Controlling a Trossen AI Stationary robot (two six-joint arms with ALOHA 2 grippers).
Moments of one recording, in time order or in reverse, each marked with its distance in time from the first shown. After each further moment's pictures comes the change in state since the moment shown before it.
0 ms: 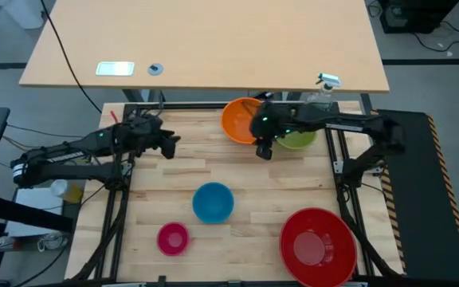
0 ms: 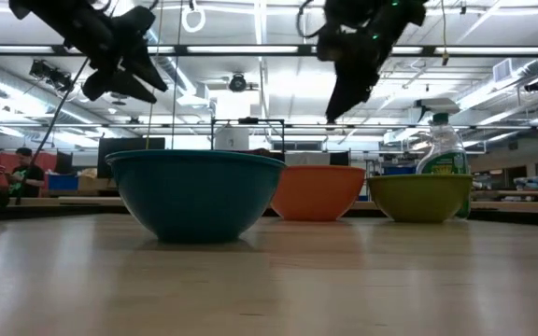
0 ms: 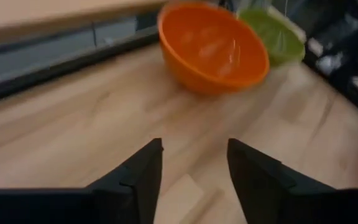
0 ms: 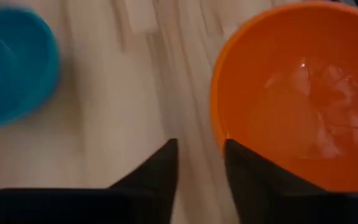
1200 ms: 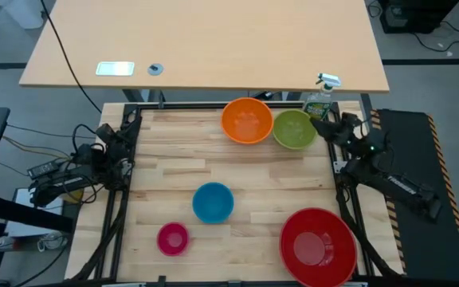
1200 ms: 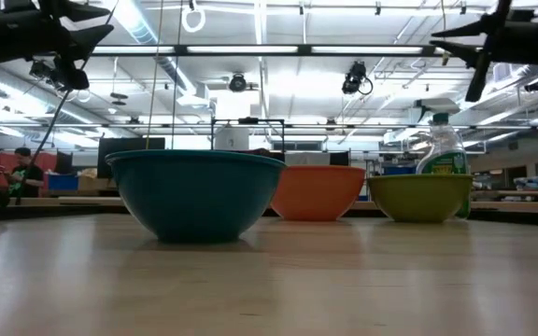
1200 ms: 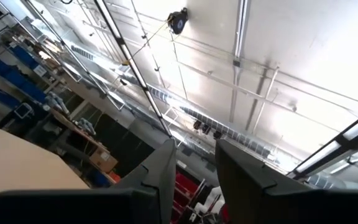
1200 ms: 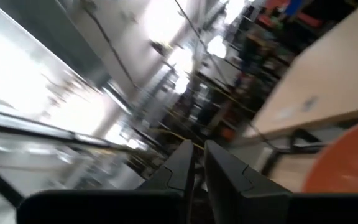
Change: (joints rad) left arm -0.024 -0.760 -0.650 1.132 -0.134 -0.008; right arm -0.362 -1.373 -1.085 1.024 -0.143 1.113
